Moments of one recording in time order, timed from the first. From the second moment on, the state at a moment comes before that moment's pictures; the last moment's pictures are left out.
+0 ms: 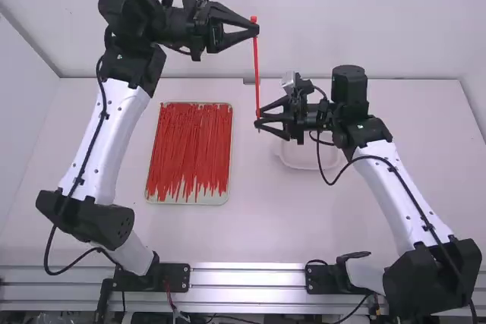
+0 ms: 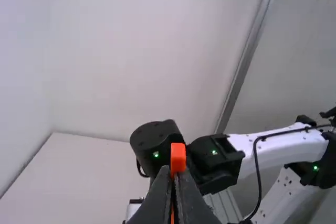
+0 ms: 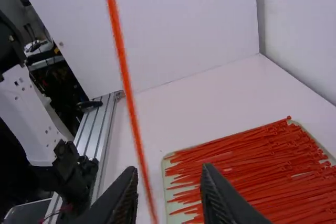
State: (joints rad) left arm -0.20 1.70 1.99 0.05 1.39 -0.51; right arm 0.23 1.38 1.18 -0.30 -1.26 -0.23
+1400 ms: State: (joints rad) left arm -0.20 1.70 1.99 -0.22 0.95 -0.25; right arm 0.14 1.38 1.33 -0.33 -0.57 -0.04
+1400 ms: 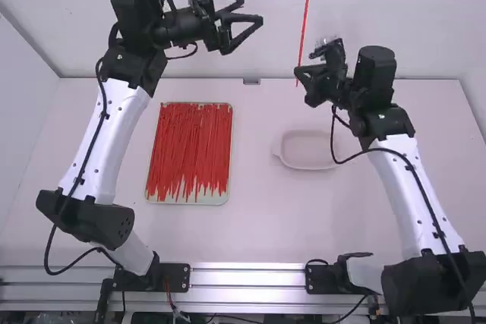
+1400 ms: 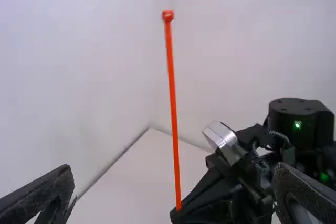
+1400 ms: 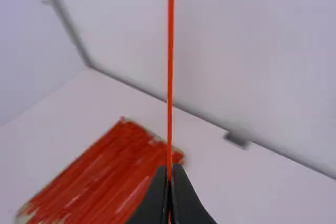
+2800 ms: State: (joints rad) left arm -0.22 1.70 1.99 -0.23 0.89 -0.35; right arm 0.74 1.38 1.33 -0.62 0.89 0.37
